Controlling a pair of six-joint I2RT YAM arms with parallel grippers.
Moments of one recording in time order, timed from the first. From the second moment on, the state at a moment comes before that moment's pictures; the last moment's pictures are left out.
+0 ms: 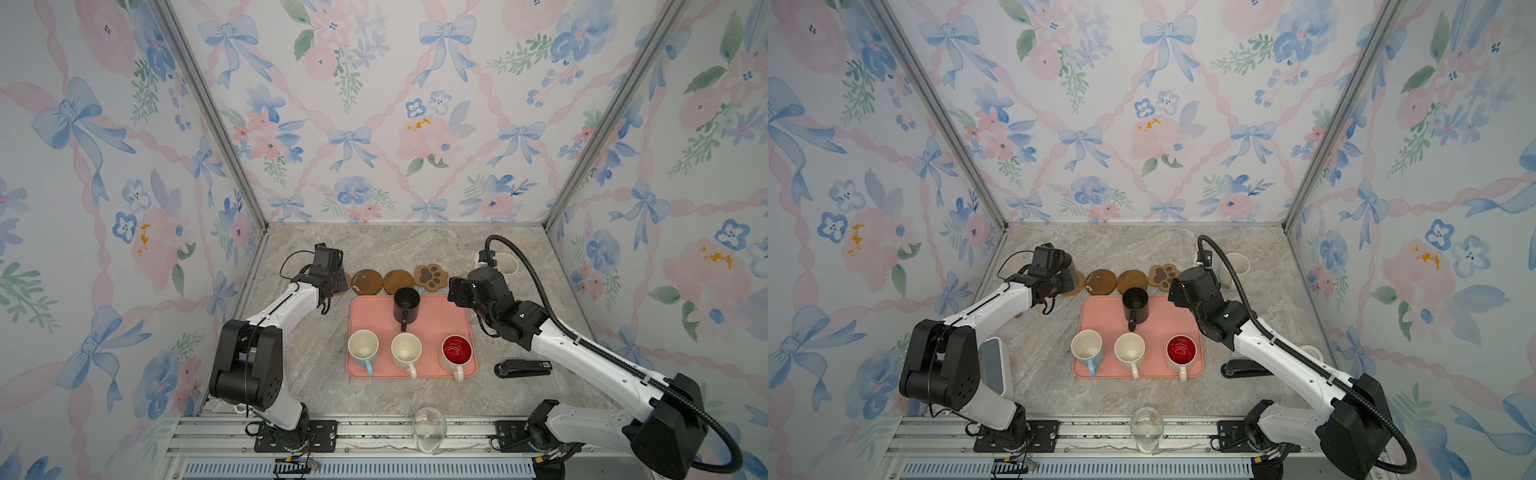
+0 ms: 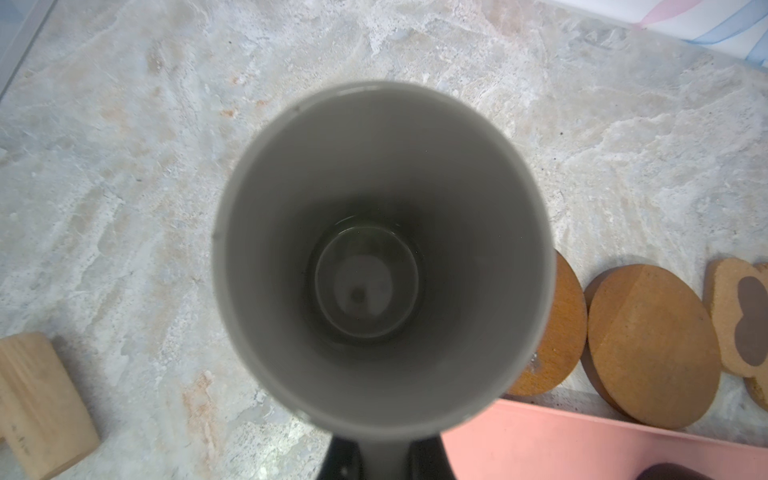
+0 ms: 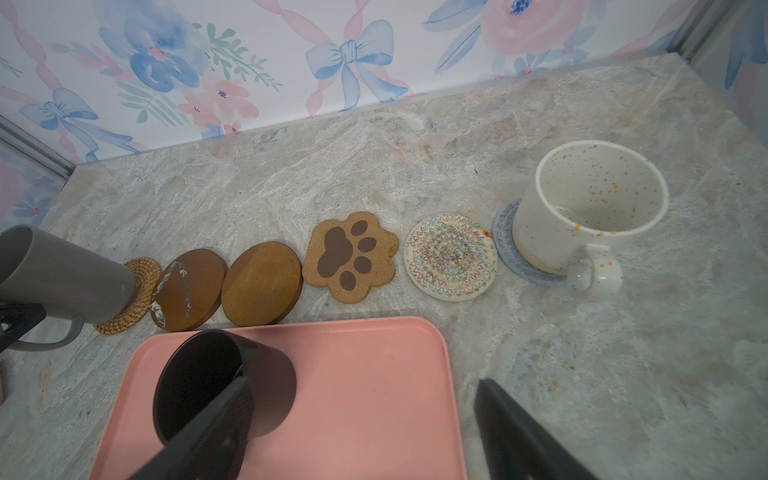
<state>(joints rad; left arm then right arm) -0.21 1.57 1.02 -0.33 -0.18 -0.38 0.68 1.23 0.95 -0.36 0.46 0.56</state>
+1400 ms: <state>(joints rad) -0.21 1.63 1.04 -0.30 -0.16 -0.38 0.68 1.26 0.97 -0.36 0.46 0.55</state>
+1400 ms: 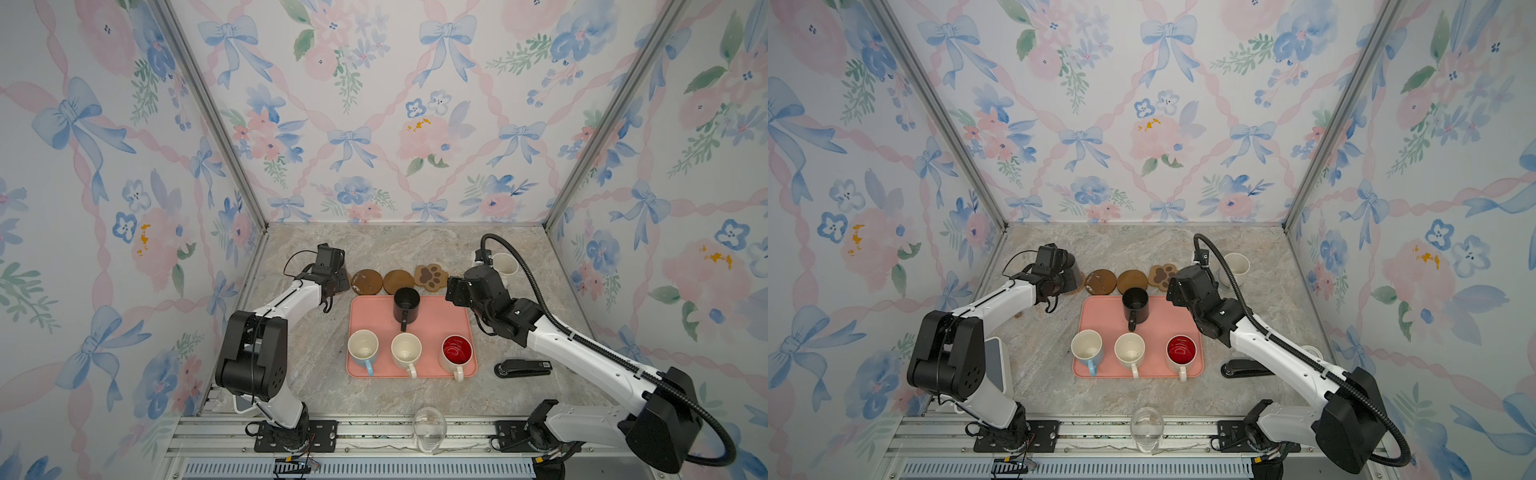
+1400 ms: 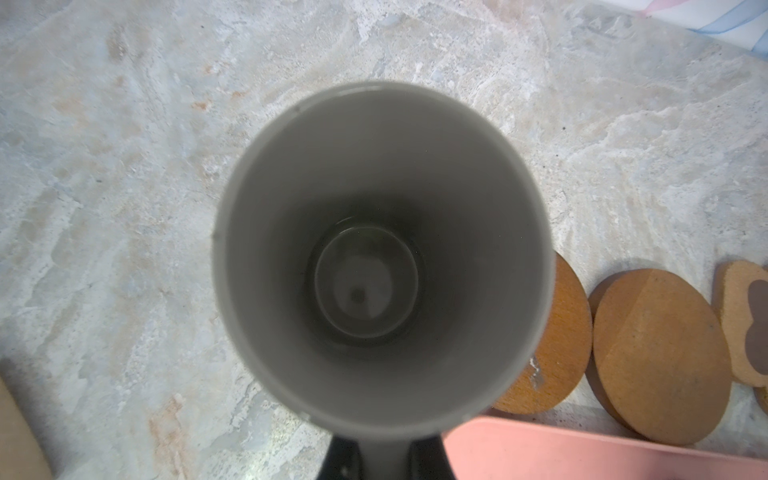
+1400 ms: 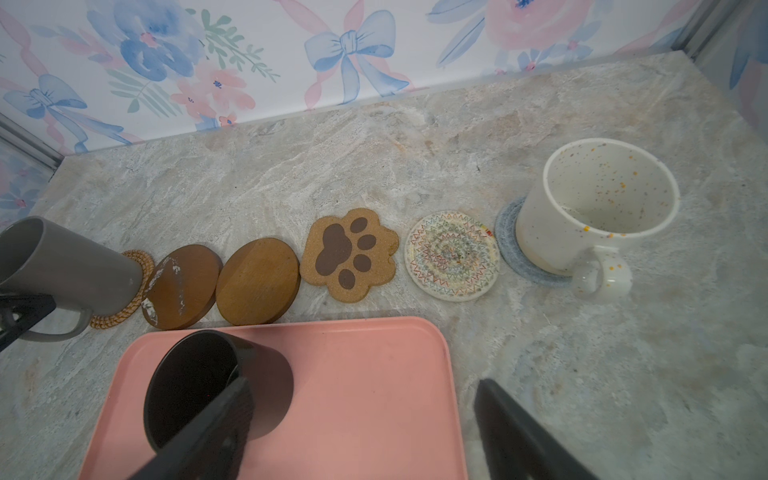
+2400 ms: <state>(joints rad) -0.21 1.40 1.00 -0.24 -0.13 -0.39 0.68 1.26 0.97 -0.36 0.46 0.55</state>
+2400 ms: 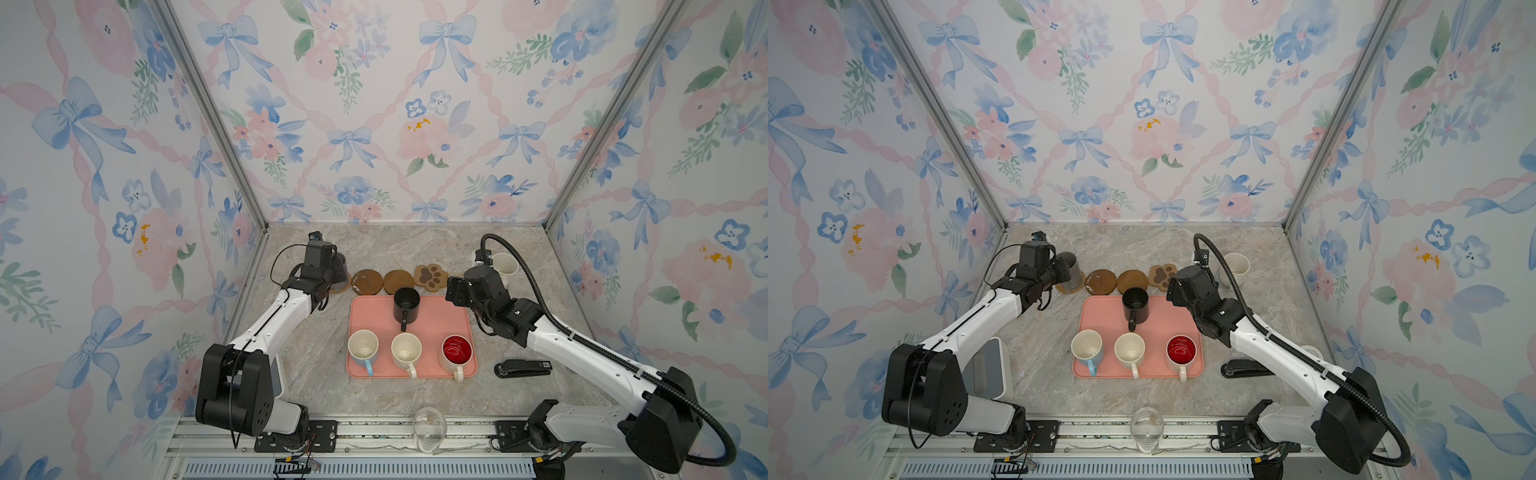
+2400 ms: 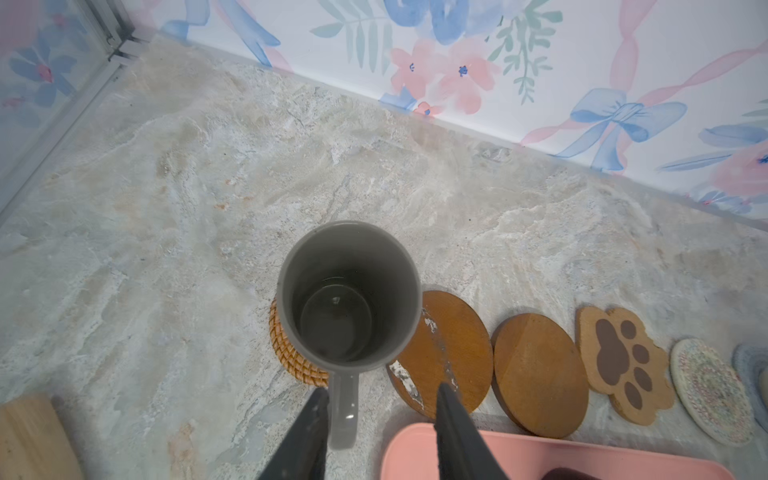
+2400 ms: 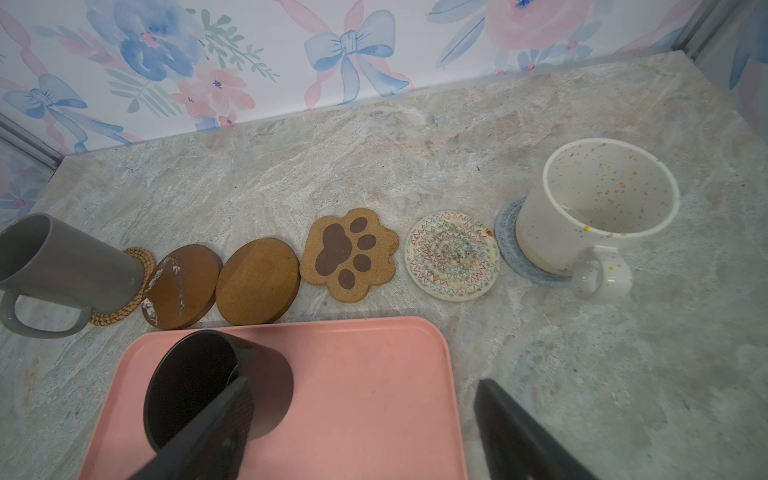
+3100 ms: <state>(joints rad) -0.48 1.03 0.64 -0.03 -0.17 -0.43 1.03 1.05 1.01 -0.77 0.58 0.55</state>
